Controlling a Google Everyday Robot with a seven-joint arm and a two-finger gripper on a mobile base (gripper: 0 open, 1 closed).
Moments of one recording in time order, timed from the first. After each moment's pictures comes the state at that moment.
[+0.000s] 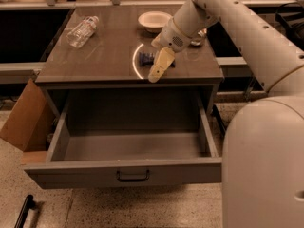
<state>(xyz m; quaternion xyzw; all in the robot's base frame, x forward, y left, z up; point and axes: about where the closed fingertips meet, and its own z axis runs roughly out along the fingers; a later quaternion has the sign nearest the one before) 0.693 -0.014 0.849 -0.64 0.69 0.21 0.25</state>
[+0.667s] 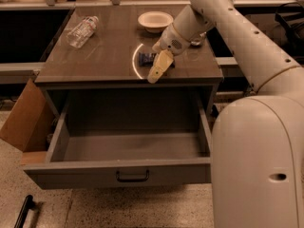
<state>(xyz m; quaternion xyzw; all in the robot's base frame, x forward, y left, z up) 0.708 -0.017 0.829 -0.62 0.71 0.23 0.24</state>
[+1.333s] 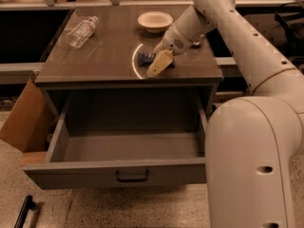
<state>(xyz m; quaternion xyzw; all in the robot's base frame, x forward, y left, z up) 0.720 -0.023 0.820 -0.61 0.72 0.24 0.23</state>
